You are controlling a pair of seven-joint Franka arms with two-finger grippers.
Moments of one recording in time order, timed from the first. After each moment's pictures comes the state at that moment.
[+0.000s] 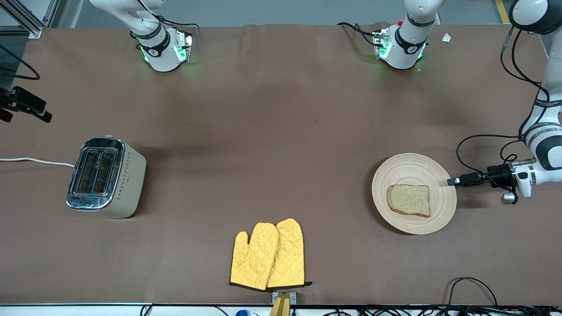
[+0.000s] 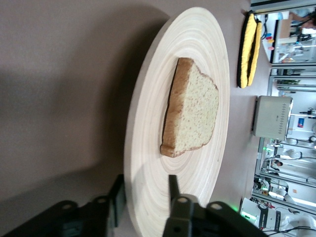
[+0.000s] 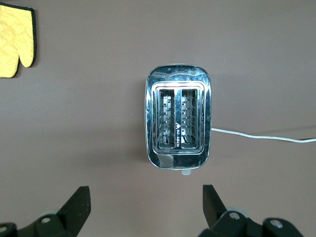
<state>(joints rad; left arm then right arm) 0.68 0.84 -0.31 -1.56 -0.66 1.83 0.72 0.00 0.00 -0.08 -1.51 0.03 1.54 -0.04</state>
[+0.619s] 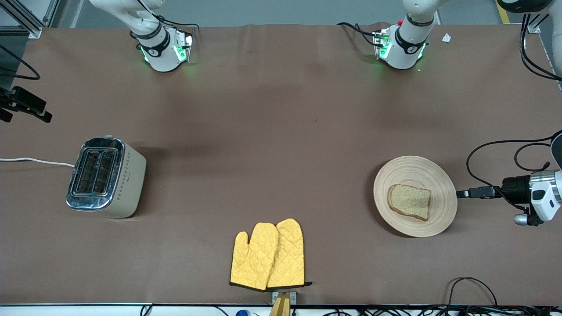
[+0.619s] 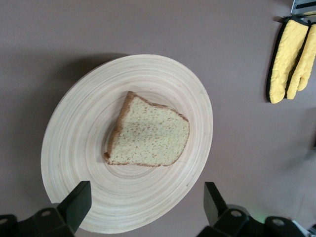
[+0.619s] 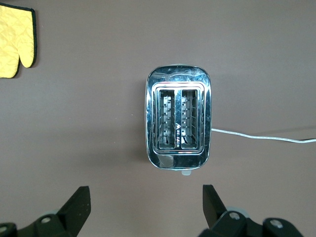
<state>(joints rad) 0.54 0.67 -0.43 -1.40 -0.30 1.82 0.21 0.00 0.00 -0.08 -1.51 0.03 1.54 -0.04</state>
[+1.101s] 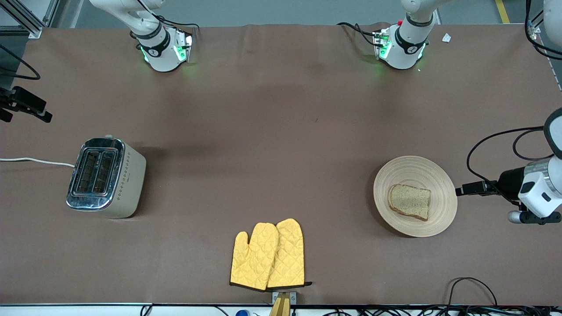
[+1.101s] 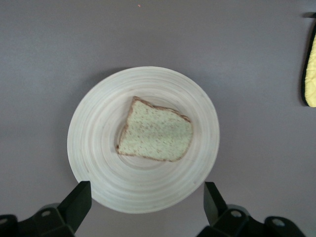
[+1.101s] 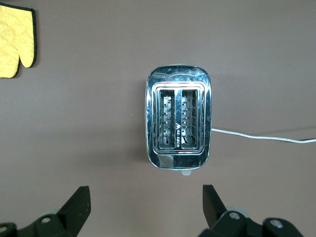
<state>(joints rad) 0.40 0.49 -0.45 -1.39 -0.05 1.78 -0.04 0.00 0.00 -0.08 -1.51 0.03 1.54 -0.04</state>
